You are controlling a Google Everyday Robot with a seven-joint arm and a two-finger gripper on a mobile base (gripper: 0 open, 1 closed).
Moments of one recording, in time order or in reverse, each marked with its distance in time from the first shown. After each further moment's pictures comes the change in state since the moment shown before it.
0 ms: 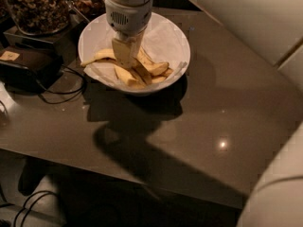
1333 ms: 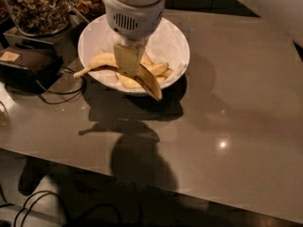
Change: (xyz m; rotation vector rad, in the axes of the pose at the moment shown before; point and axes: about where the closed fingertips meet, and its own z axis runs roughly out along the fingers) arm 0.032 0.056 -0.060 0.137 -0.067 -0.086
